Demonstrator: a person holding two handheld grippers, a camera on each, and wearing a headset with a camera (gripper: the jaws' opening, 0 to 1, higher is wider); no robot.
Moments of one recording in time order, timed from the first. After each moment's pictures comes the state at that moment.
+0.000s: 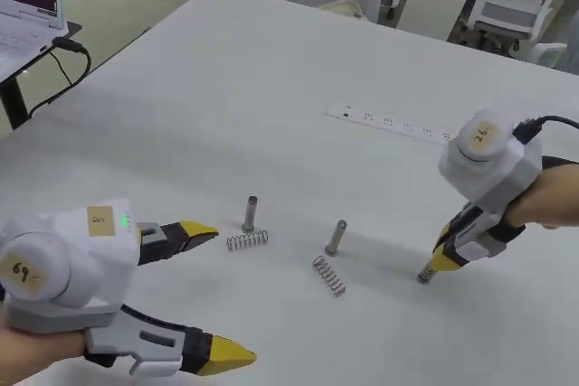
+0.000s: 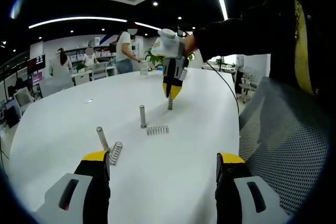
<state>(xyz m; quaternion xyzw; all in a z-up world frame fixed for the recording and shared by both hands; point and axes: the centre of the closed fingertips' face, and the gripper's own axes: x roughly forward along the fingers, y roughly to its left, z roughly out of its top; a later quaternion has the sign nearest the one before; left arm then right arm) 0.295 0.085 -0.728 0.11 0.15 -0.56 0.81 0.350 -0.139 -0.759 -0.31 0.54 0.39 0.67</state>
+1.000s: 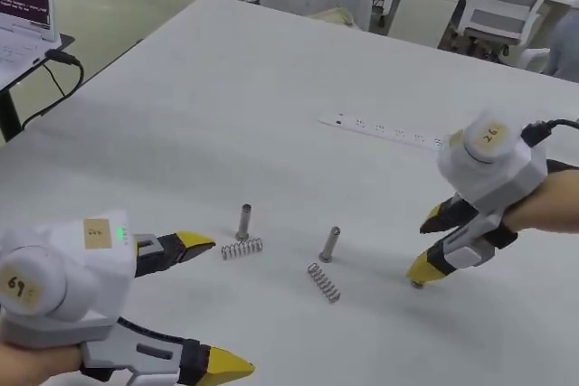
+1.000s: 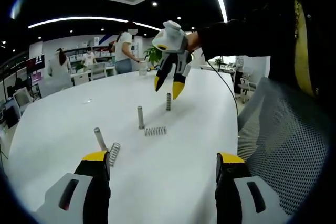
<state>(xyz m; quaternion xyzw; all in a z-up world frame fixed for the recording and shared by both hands) 0.293 0.083 -0.727 0.10 0.15 -0.56 0.81 0.359 -0.115 -0.736 -0.30 0.48 0.40 0.72</state>
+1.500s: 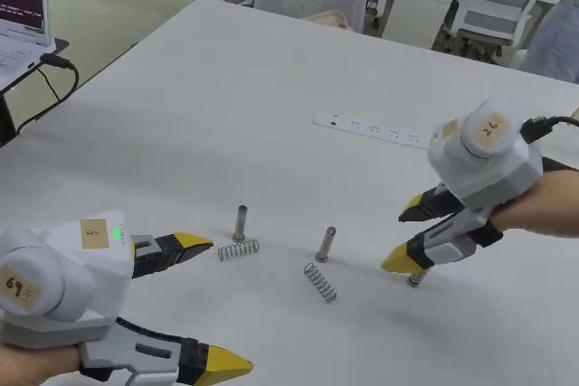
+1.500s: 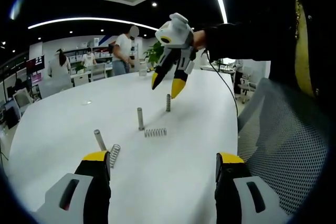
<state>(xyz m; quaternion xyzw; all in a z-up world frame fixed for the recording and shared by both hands) 0.293 0.081 -0.724 0.10 0.15 -0.56 0.81 0.351 -0.080 -0.716 -0.28 0.42 0.42 0.75</state>
